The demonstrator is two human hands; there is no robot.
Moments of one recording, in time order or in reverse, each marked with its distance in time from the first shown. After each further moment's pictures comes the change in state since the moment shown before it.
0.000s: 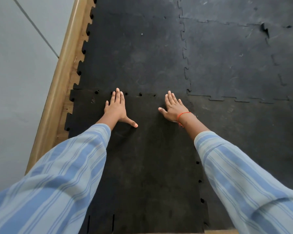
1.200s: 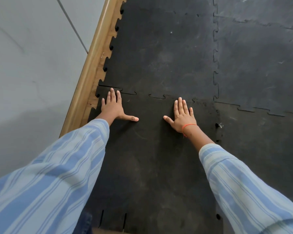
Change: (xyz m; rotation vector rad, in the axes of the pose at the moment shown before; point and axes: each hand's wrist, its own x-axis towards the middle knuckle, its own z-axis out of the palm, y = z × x) left_hand -0.003 -0.082 -0.002 -0.104 -0.054 -0.212; right_hand 0.011 -0.047 0.031 -0.047 -0.004 0.015
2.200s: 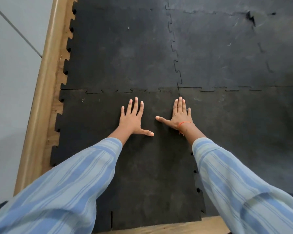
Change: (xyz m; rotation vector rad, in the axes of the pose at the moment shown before) left_hand -0.043 0.138 0.072 0.206 0.069 0.482; right_hand -0.050 0.082 0.023 0.181 0.041 0.265
